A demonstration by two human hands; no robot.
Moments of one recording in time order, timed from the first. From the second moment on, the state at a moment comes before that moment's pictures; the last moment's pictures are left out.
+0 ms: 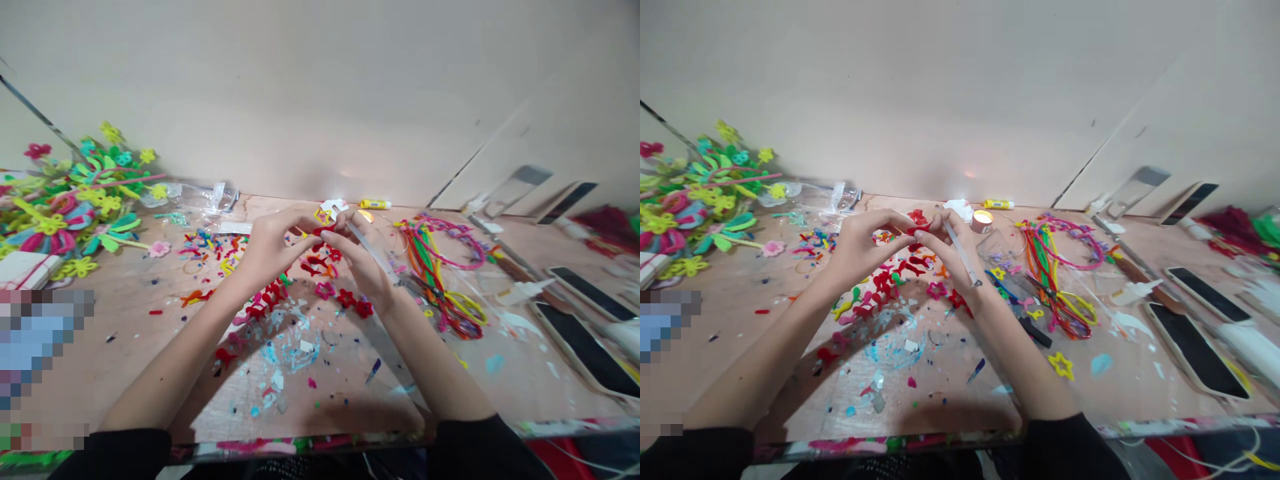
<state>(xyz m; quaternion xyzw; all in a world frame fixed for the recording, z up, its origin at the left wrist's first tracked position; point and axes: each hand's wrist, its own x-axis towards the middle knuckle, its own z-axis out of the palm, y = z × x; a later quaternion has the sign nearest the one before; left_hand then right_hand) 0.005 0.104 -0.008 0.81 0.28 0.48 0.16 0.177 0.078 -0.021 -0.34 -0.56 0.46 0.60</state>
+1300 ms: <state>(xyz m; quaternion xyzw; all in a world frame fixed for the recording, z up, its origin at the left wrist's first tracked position) 0.014 0.105 -0.014 0.71 0.30 0.50 0.40 0.177 0.075 -0.015 -0.37 -0.60 0.33 0.63</state>
